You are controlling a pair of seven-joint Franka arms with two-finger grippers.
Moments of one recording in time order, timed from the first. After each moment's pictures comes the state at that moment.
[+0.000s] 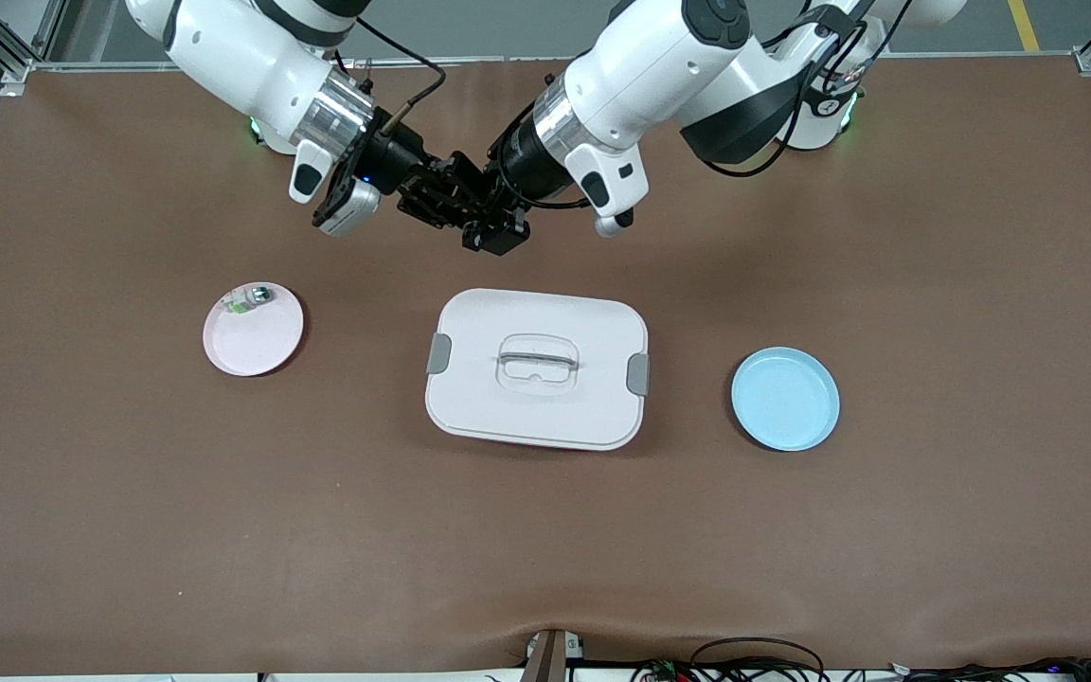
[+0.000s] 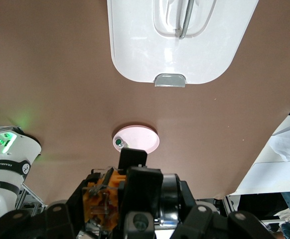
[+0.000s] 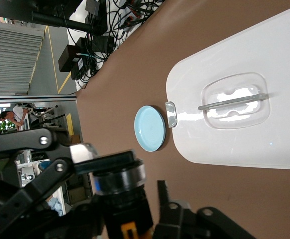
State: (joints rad) left arm -0.46 0.32 -0.40 -1.48 -0.40 2.27 -2.14; right arm 0.59 -0.09 0.08 -2.08 0.95 2.59 0.32
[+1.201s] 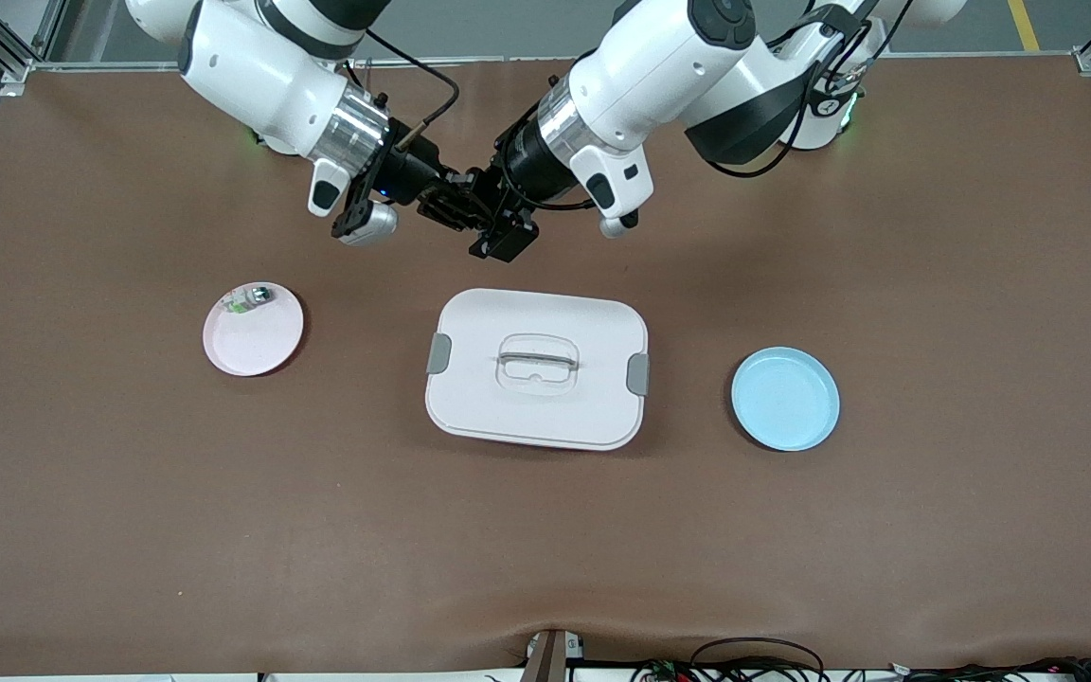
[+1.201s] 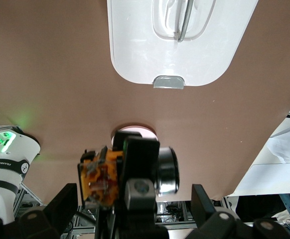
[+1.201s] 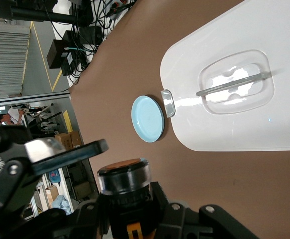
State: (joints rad) left arm -0.45 0.32 -0.40 -1.48 -0.40 2.26 -2.15; right arm 0.59 -0.03 0.08 -2.03 0.95 2.54 0.40
